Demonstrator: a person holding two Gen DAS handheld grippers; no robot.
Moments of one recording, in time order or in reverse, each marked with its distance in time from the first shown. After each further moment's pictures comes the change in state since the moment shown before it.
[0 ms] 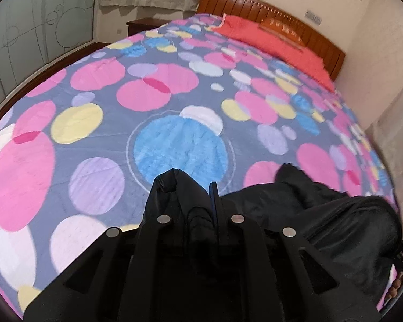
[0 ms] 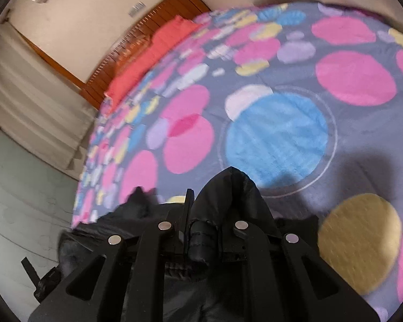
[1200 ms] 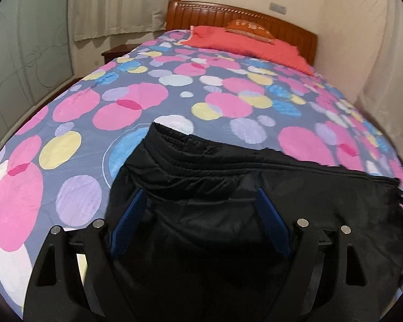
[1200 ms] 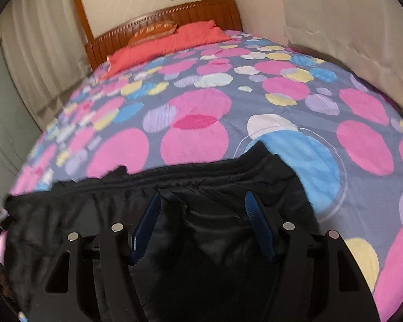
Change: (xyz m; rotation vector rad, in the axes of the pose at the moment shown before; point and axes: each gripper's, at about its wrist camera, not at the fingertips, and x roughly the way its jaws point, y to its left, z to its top) left arm -0.003 -0.044 -0.029 0.198 -0.097 0.012; right arm 0.037 0.071 -0.026 -0.417 -0.075 -0.248
